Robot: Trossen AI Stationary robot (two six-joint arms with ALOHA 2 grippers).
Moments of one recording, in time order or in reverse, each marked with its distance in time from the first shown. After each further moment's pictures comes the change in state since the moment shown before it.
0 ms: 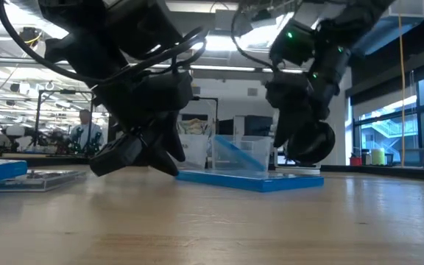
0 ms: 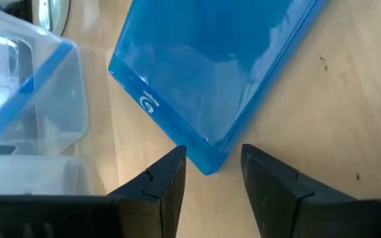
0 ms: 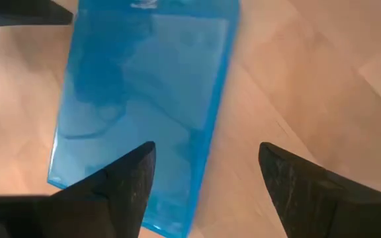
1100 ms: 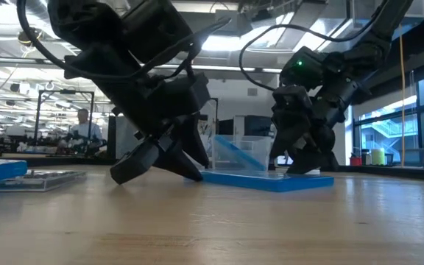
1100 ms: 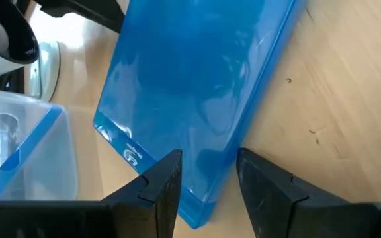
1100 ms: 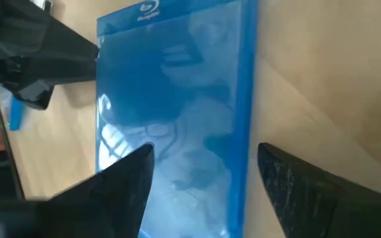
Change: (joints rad) left arm 0.045 0.066 0.002 0.225 0.107 0.215; right arm -0.074 0.079 -0.203 0.409 -0.254 0.183
